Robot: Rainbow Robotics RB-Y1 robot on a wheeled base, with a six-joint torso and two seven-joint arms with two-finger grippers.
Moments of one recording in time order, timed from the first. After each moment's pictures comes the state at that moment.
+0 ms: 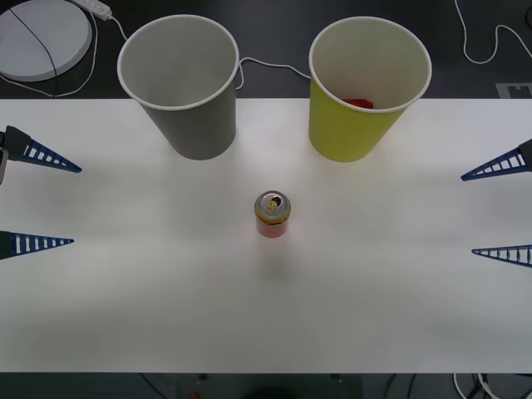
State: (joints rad) right arm -0.08 -0.98 -0.33 -1.68 1.30 -1.57 -0.02; left arm -0.13 1.03 0.27 -1.76 -1.45 -1.52 0.10
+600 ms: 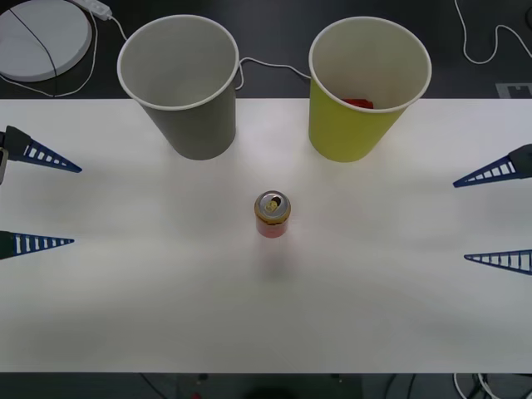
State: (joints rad) right arm -0.08 -0.95 -0.31 -1.67 1.29 -1.57 -0.02; left arm -0.14 1.03 0.27 -1.76 -1.45 -1.52 0.10
